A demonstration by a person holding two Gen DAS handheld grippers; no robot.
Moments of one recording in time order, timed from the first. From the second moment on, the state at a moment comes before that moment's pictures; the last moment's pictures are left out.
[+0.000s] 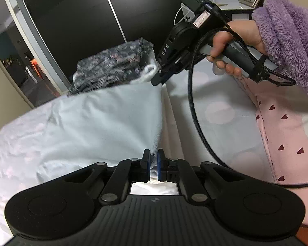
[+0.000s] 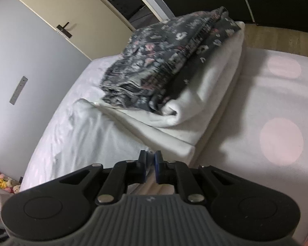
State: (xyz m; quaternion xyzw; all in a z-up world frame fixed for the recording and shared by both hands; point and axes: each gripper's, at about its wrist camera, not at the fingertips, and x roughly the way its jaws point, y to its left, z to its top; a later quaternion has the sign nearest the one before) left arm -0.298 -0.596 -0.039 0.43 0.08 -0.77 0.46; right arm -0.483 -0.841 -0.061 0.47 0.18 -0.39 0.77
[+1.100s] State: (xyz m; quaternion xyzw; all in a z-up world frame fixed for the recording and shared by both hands) left arm -0.187 -0.516 0.082 0.15 0.14 -0.72 0.67; right arm -0.432 -0.650 0.095 0.20 0.17 -0.45 0.85
